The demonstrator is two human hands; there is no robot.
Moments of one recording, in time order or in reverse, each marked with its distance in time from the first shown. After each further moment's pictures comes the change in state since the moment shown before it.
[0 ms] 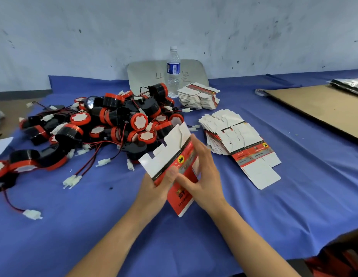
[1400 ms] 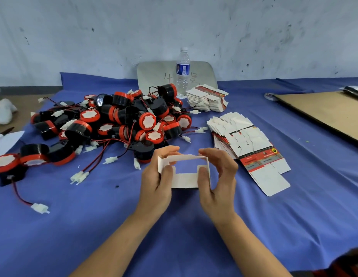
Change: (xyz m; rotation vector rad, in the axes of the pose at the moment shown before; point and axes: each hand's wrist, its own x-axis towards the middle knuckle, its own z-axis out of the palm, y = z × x) left_hand 0.003 0.002 -0.002 0.218 0.218 0.236; right_hand -0.007 -0.009 0.004 0.140 0.297 -0.309
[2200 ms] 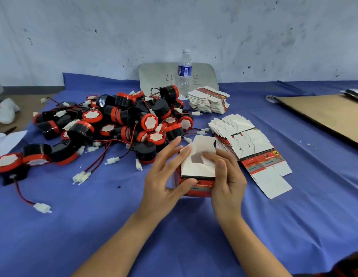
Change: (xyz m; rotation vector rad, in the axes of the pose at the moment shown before) left_hand 0.006 -0.009 -0.001 0.264 -0.048 0.432; right_hand 0.009 -0.010 -0.002 0.018 0.139 0.315
